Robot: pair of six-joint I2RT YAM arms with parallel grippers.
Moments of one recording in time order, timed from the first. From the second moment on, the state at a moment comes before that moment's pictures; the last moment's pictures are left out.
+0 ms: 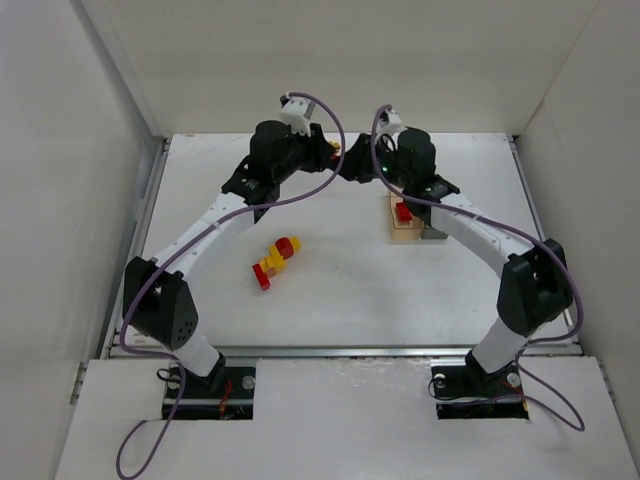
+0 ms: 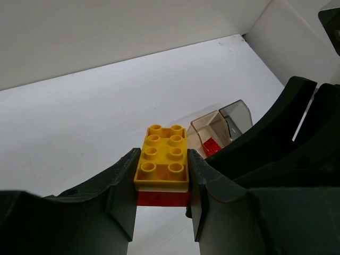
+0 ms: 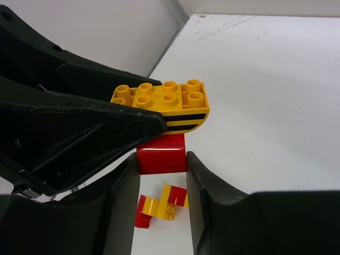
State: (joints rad) left arm -0.51 1.58 1.41 0.01 0.11 -0.27; right arm 0.49 1.66 1.34 0.23 -0.40 0.59
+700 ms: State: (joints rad) left arm -0.52 1.61 1.45 0.04 0.06 -0.23; right arm 0.52 1.73 1.39 -0.03 -0.39 0.44
